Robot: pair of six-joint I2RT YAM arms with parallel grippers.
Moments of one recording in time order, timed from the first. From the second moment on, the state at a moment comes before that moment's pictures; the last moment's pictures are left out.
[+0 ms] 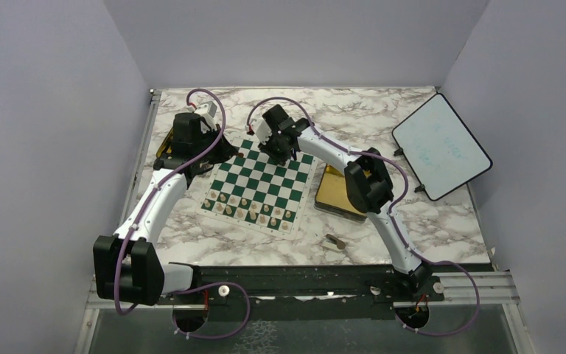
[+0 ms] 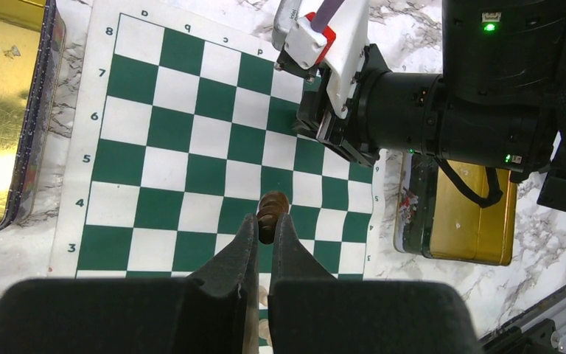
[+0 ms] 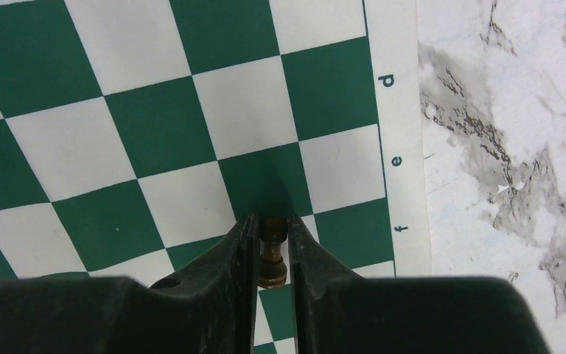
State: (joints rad) left arm -0.14 1.28 1.00 -0.30 0.32 -0.36; right arm 0.71 2.44 2.12 -0.70 -0.09 -0.39
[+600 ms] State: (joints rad) left arm -0.14 1.28 1.00 -0.30 0.32 -0.36; right arm 0.71 2.17 1.65 -0.22 0.05 -0.17
